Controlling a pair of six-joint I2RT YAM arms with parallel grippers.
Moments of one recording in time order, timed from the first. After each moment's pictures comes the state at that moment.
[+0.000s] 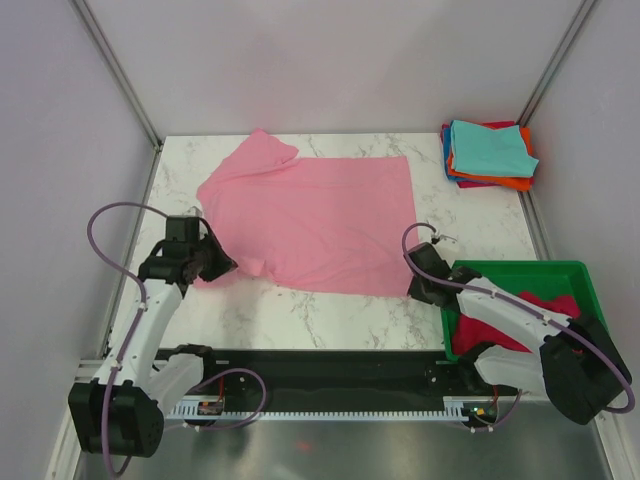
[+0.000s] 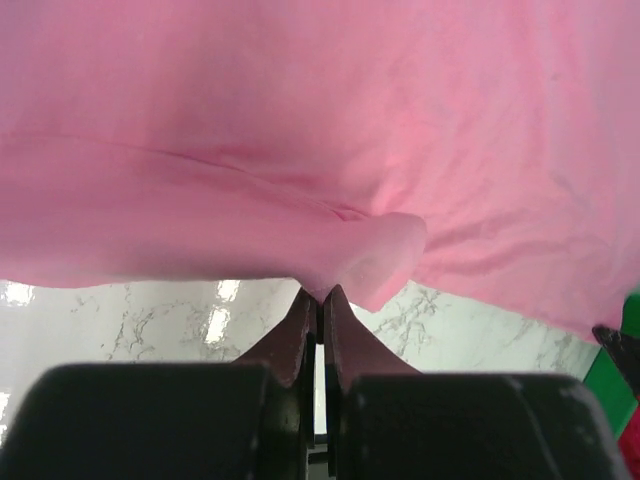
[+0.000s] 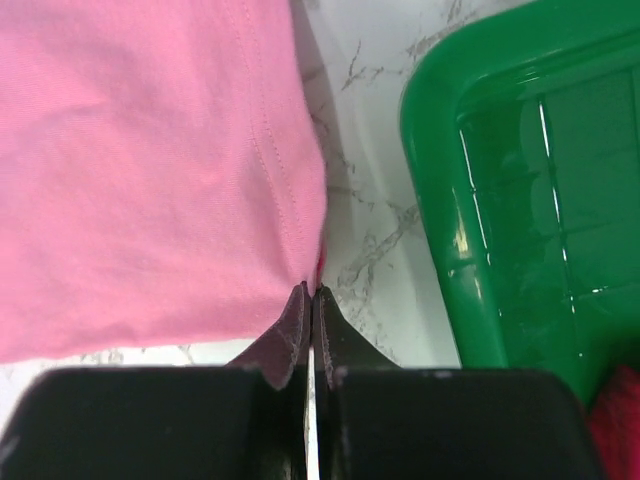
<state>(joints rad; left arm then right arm) -0.06 0.94 0.71 -0.66 0.12 -0.61 0.57 1.18 0.53 -0.44 0.36 0.87</state>
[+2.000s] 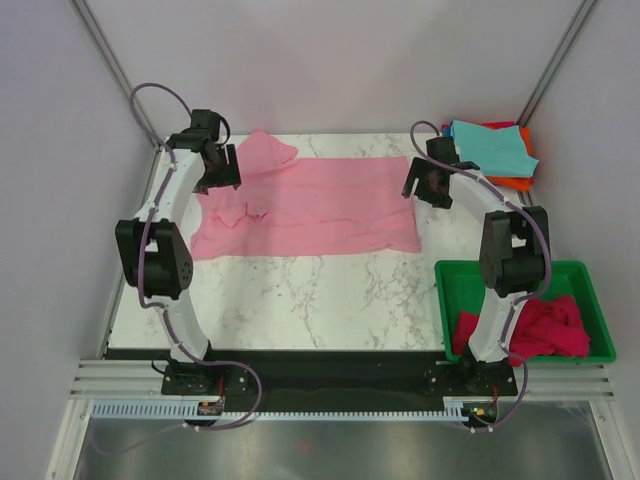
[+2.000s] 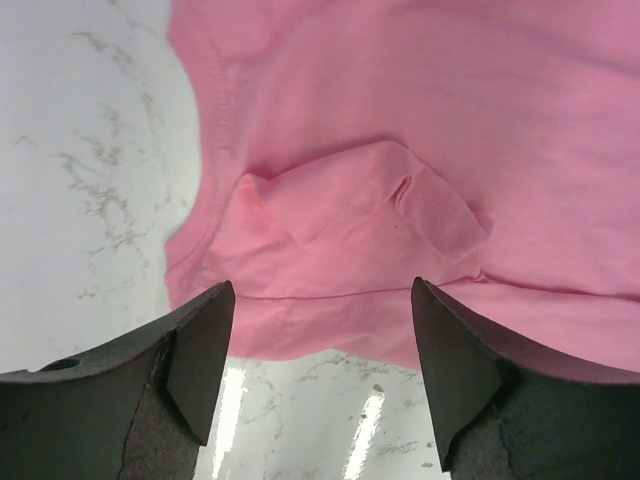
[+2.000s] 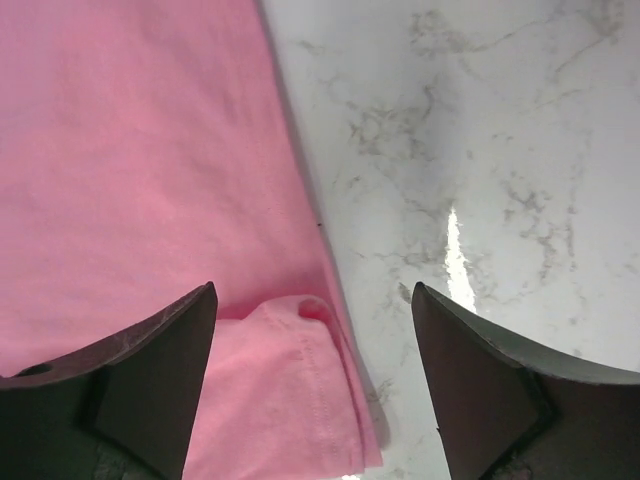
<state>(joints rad) -0.07 1.93 1.80 -0.93 -0.14 -0.23 0.15 1.95 1.47 -0.48 0.10 0.45</state>
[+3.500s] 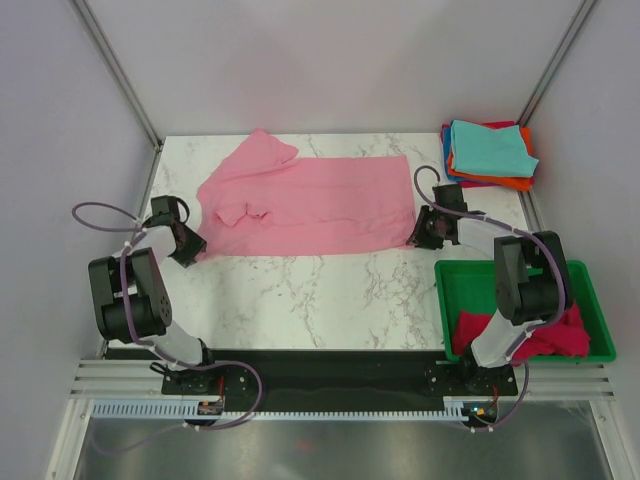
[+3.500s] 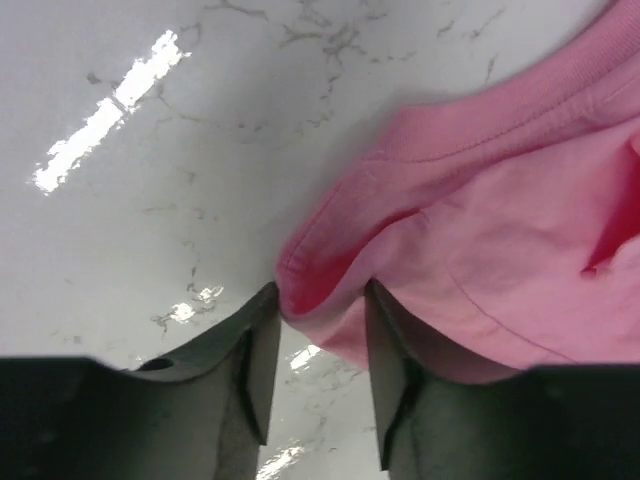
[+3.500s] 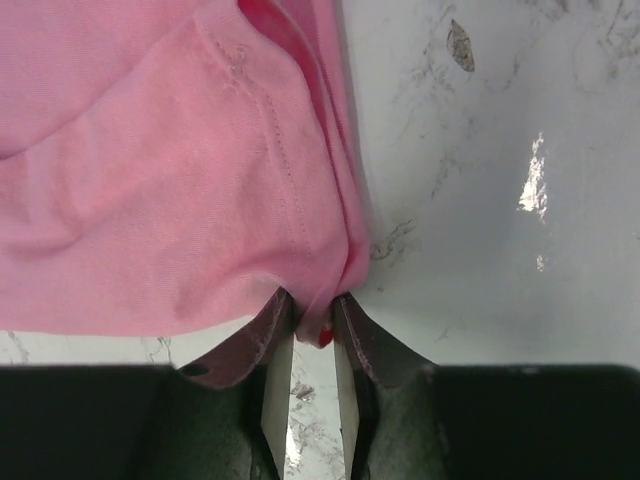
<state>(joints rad) 0.24 1.60 0.87 -0.36 -0.08 -0.66 0.13 1.71 0.93 -0.22 -0.17 0.47</state>
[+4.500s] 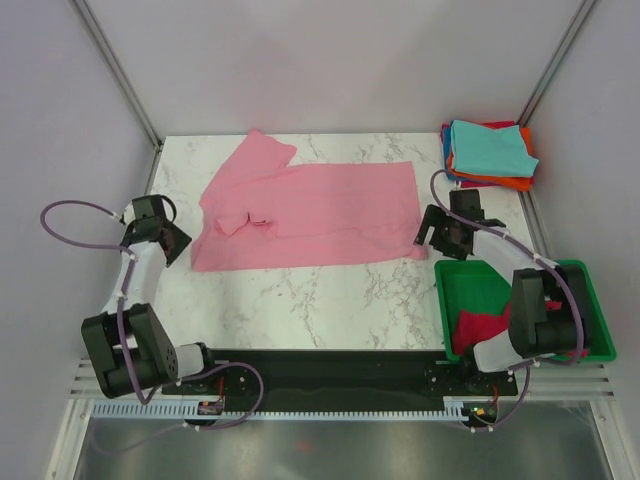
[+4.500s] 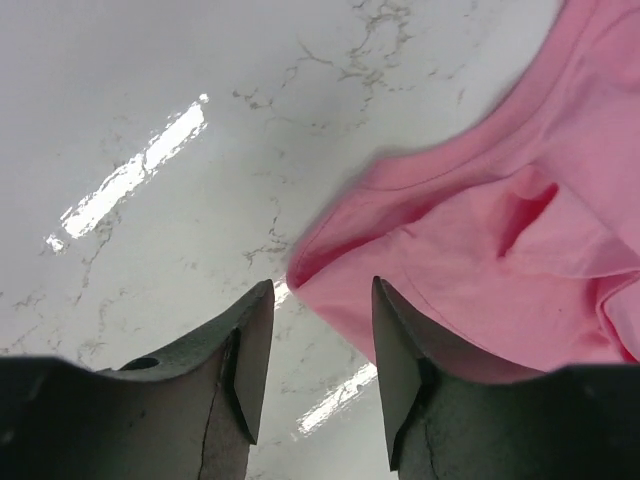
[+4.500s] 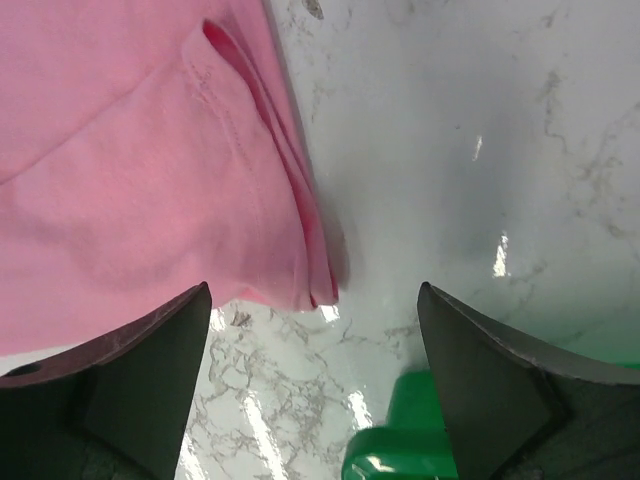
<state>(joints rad) 0.28 1.32 0.85 -0.50 -0.18 -0.64 0.08 1.52 0.85 -0.31 -0.07 0.45</state>
